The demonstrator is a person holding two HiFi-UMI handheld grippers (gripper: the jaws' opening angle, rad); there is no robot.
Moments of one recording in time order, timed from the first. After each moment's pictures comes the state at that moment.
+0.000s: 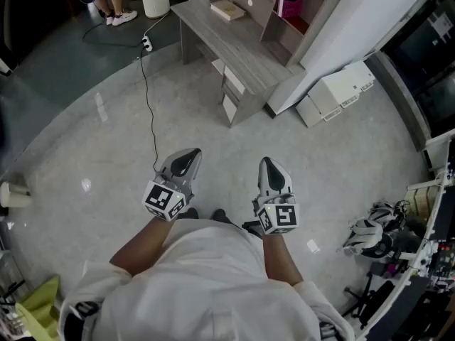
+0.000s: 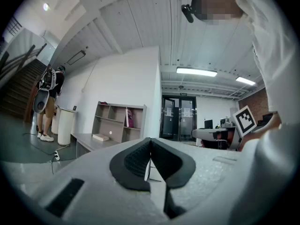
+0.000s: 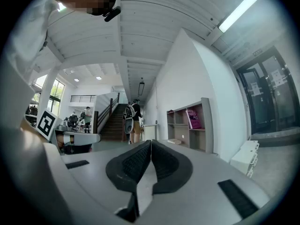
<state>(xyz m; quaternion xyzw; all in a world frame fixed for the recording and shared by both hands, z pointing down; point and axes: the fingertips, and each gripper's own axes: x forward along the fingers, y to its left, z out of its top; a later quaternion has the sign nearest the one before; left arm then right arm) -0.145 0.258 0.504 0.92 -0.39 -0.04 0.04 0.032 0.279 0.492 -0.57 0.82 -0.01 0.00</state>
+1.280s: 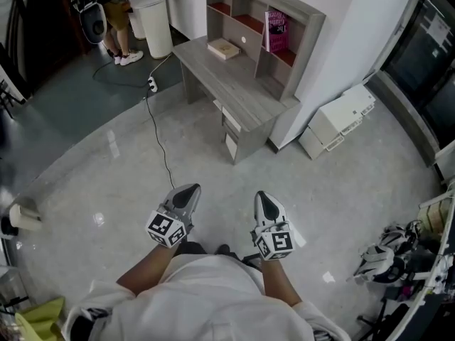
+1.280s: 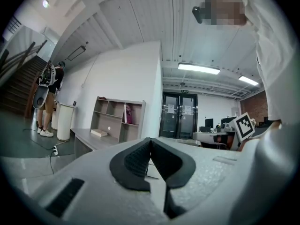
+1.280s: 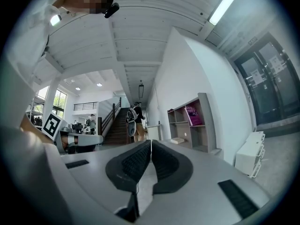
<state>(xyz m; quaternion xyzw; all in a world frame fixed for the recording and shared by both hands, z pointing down) -0.097 0.250 0.517 0.92 -0.40 -0.02 0.06 0.084 0.272 0.512 -0.55 0.84 -0.05 0.03</state>
